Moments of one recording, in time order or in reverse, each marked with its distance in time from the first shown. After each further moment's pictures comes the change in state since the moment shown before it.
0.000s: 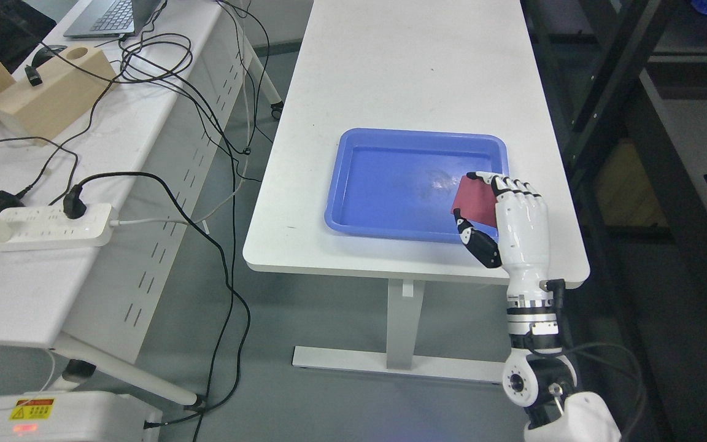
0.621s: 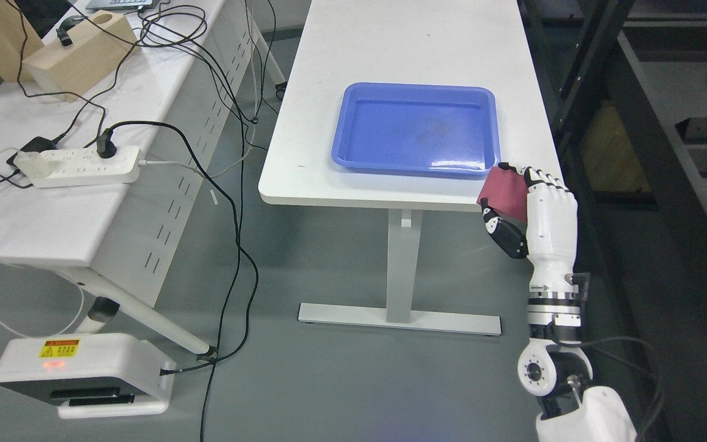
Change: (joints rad) left arm 0.000 0.000 0.000 0.000 0.000 0.000 0.000; right arm -0.021 0.000 -0.072 0.000 -0.084 0.024 -0.002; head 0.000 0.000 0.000
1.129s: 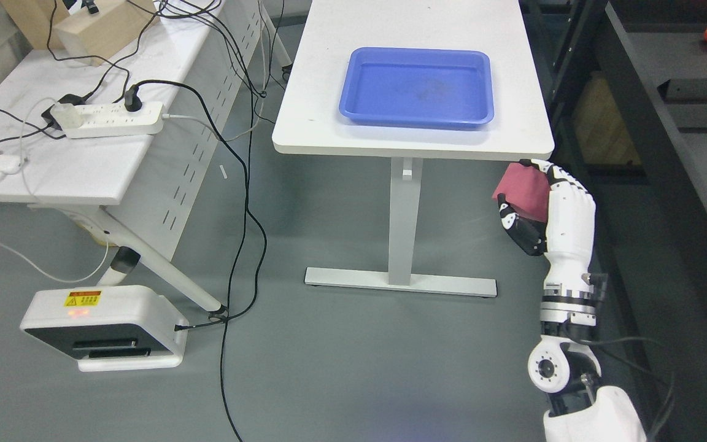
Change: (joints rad) left arm 0.000 0.000 0.000 0.000 0.000 0.000 0.000; right arm 0.000 0.000 -0.041 0.000 -0.086 -0.003 -0.005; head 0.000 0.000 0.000
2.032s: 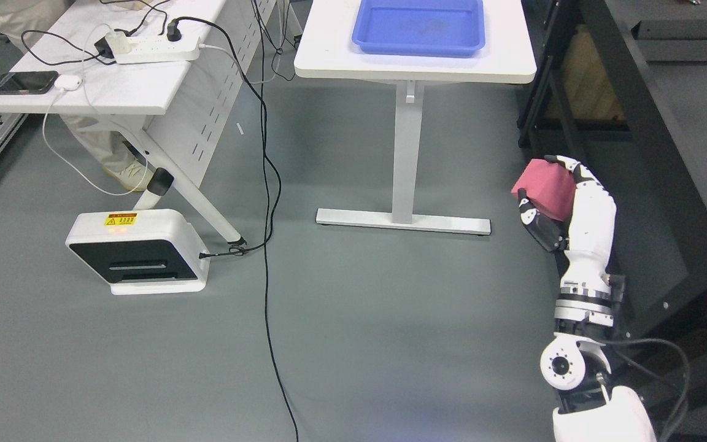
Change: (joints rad) left arm 0.000 0.000 0.000 0.000 0.000 0.000 0.000; right arm 0.000 0.000 -0.051 0.000 -0.109 -0.002 -0.011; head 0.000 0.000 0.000
